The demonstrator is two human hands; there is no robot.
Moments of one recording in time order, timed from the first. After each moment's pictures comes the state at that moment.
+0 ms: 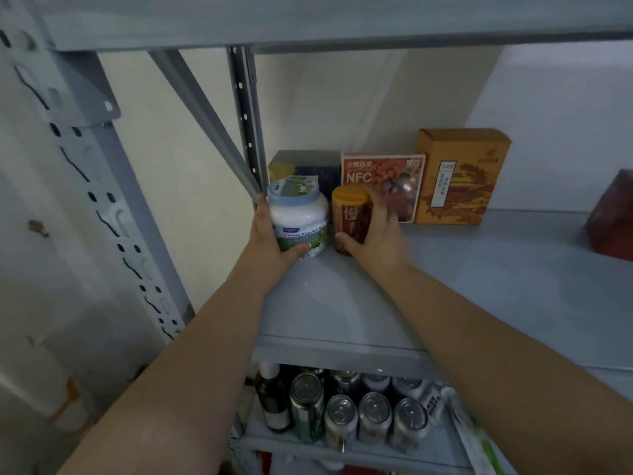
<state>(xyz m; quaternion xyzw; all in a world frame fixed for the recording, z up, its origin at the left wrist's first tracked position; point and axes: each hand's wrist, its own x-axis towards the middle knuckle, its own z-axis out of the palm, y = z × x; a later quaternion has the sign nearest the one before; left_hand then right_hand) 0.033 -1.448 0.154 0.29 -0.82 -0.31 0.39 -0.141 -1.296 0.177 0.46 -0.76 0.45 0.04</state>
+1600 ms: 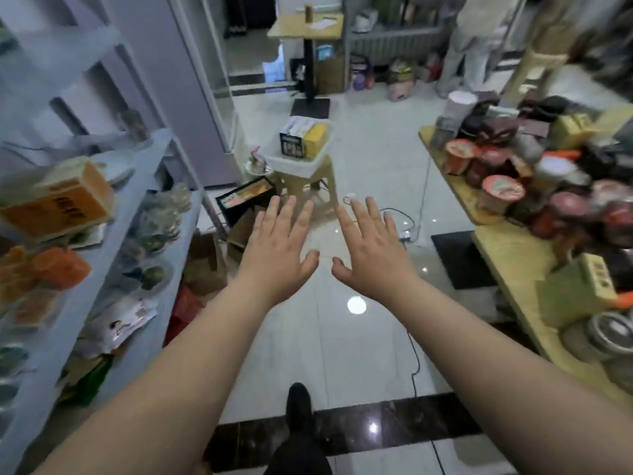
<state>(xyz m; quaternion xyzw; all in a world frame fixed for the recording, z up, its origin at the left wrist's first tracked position) -0.186 -0.388 0.043 -0.54 -0.84 -0.06 0.04 -0.038 -0.257 0.032 -0.24 -0.96 0.05 0.13</state>
